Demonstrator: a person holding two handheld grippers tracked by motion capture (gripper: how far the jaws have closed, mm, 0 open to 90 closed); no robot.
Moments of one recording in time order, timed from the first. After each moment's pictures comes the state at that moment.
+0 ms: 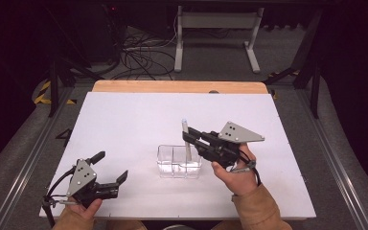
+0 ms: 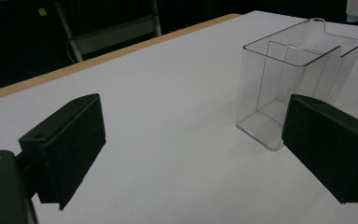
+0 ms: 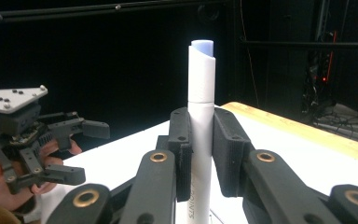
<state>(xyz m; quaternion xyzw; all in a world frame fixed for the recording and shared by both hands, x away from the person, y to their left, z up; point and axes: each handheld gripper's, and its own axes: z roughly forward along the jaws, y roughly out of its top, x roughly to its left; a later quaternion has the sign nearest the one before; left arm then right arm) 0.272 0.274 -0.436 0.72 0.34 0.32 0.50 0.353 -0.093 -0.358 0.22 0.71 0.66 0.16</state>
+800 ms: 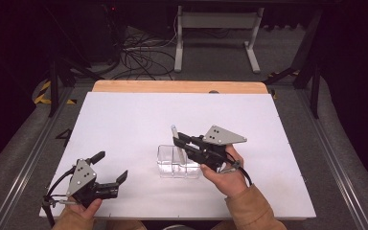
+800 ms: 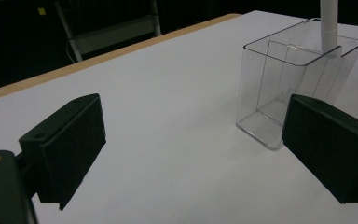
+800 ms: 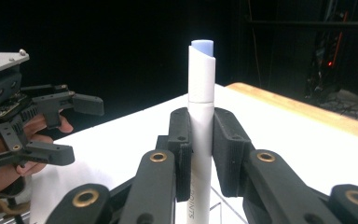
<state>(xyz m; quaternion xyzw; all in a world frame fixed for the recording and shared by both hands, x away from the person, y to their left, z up) 0.272 0.274 -0.436 0.73 0.35 0.32 0.50 0.361 -0.070 -0.380 0.22 0.73 0.63 0.15</state>
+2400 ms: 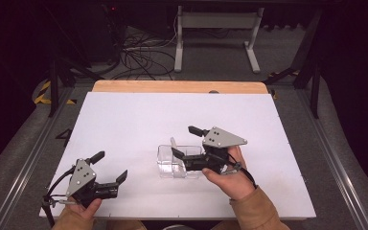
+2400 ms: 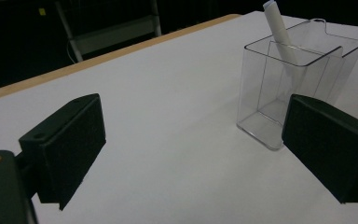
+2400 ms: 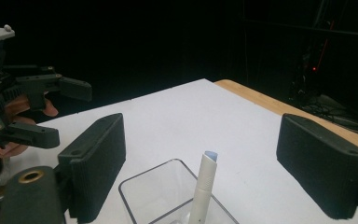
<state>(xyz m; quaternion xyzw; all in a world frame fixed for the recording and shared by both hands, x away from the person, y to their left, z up) 0.272 0.275 -0.436 0.72 0.35 0.32 0.50 0.355 -0.075 -0.376 0.20 0.74 0.61 0.19</state>
